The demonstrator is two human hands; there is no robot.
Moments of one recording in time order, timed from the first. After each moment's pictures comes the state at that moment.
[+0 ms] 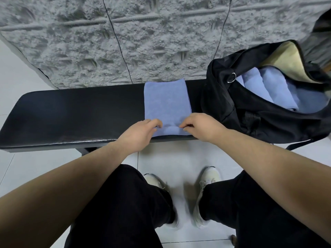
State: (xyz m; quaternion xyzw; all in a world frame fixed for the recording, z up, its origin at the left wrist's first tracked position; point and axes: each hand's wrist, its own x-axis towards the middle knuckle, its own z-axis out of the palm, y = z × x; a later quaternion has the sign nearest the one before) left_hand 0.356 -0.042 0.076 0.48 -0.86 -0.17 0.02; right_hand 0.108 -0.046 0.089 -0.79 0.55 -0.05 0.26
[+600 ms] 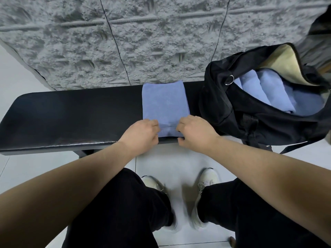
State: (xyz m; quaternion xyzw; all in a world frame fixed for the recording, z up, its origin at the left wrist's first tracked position) left_hand 0.342 -0.042 0.083 0.43 -0.90 -0.03 0.03; right_hand 0.128 -0.031 0.085 -0.87 0.50 0.03 0.01
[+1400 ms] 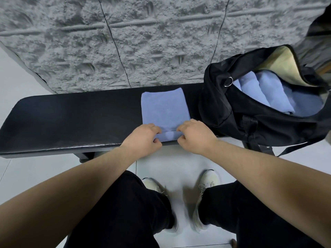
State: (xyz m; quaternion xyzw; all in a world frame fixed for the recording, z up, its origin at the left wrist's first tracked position) left_hand 0.335 -0.039 0.077 0.53 -0.83 -0.16 0.03; right_hand 0.126 -0.030 0.077 -0.82 0.56 -0.03 0.13
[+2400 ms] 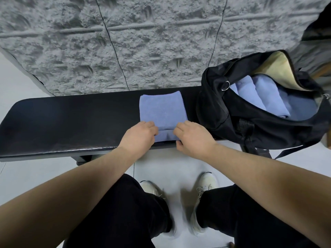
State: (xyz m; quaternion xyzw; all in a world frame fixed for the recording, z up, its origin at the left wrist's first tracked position) left_hand 0.335 -0.045 0.082 0.52 -0.85 -0.06 0.06; right_hand 0.124 -0.028 0.073 -0.88 0.47 -0.06 -0.01
